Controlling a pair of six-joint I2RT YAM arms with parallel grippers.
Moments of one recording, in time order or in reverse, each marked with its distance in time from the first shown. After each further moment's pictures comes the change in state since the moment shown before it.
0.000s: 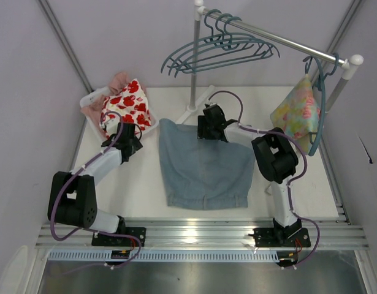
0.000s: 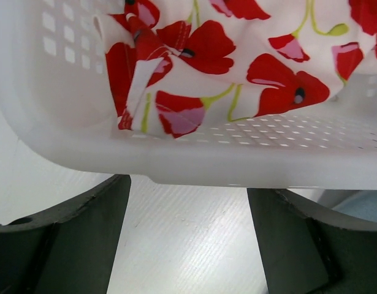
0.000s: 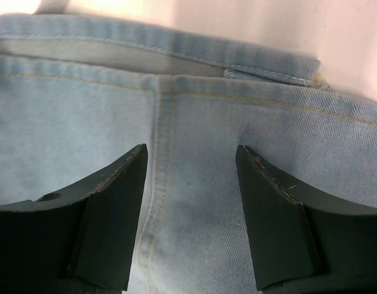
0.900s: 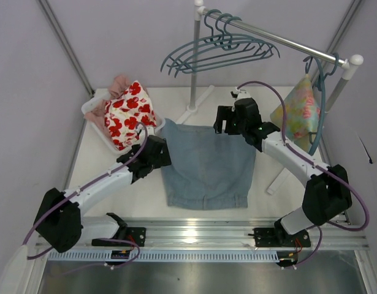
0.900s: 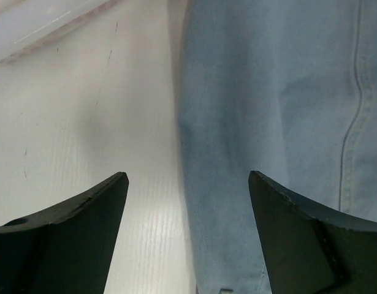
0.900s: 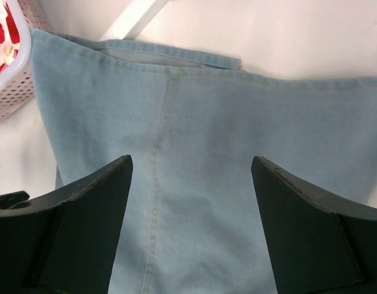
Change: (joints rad) left arm -0.446 -0.210 -0.059 -0.097 0.043 0.025; right arm -0.070 -0.613 -0.279 -0.116 -0.024 -0.081
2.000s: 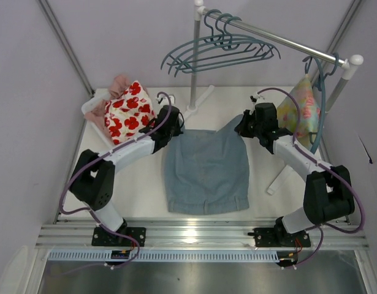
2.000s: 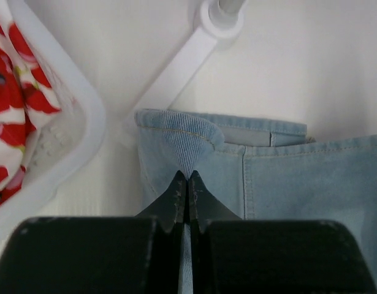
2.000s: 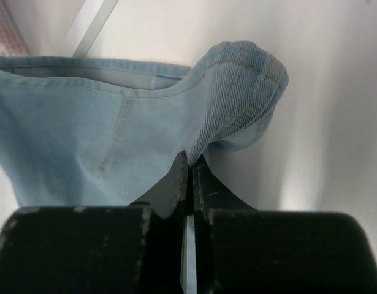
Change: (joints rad) left arm 0.059 0.443 0.375 0.322 0.099 0.197; right arm -0.199 -0.021 -0.166 0.132 -0.189 0.025
